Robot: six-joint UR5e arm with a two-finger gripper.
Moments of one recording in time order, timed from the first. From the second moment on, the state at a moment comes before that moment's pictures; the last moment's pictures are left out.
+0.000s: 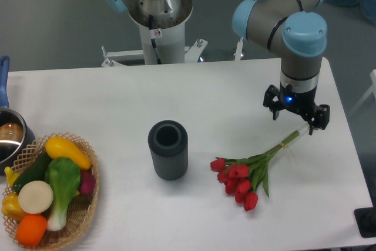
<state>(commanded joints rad) 2.73 -1.93 -1.61 -0.94 1.59 1.34</state>
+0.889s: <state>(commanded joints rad) 2.73 -1.93 -1.69 -0.87 1.50 1.33</state>
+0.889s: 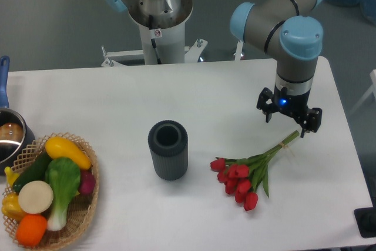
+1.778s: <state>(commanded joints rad) 2.67 -2.08 -1.60 -0.84 1.50 1.33</state>
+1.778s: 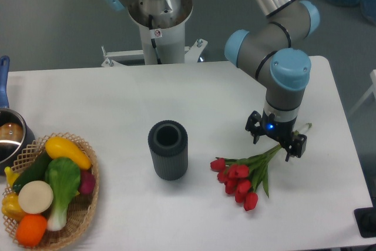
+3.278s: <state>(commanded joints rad) 2.64 -2.12 -1.59 -0.84 1.50 1.33</state>
